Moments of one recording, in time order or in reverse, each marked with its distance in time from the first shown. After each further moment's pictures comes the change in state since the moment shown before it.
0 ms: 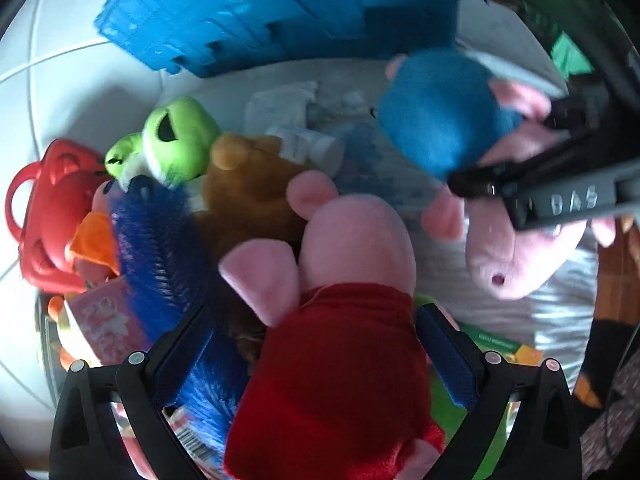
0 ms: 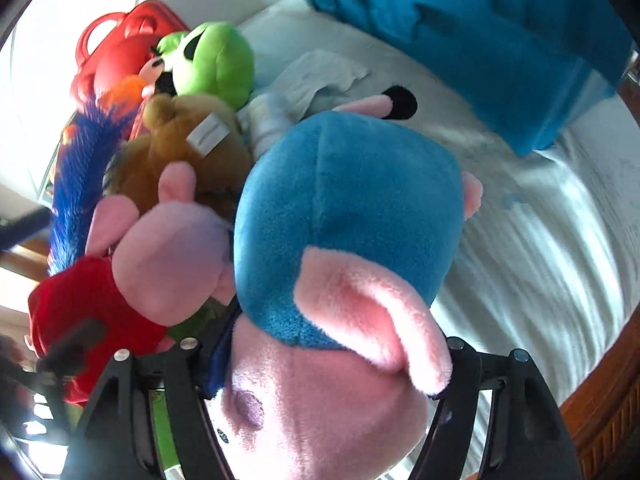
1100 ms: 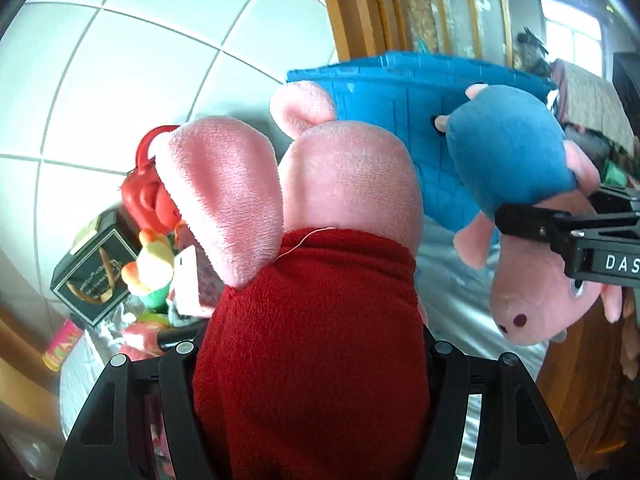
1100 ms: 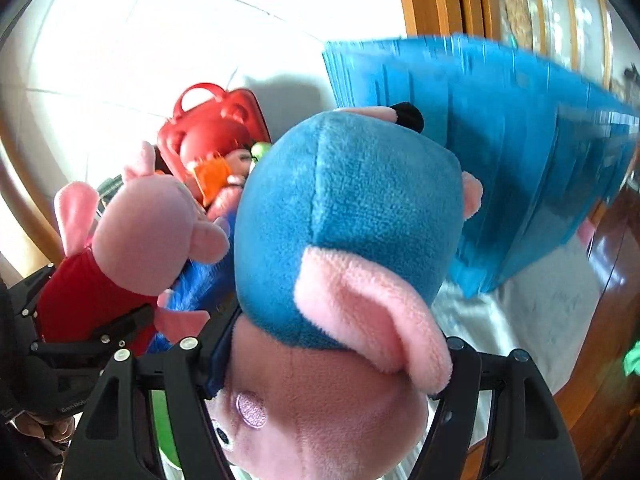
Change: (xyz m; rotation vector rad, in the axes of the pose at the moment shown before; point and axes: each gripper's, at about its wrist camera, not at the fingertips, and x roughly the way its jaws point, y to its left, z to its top) left arm -0.172 0.039 -0.072 -0.653 -0.444 0.131; right arm -0.166 0.059 -0.014 -0.285 -0.413 -0.002
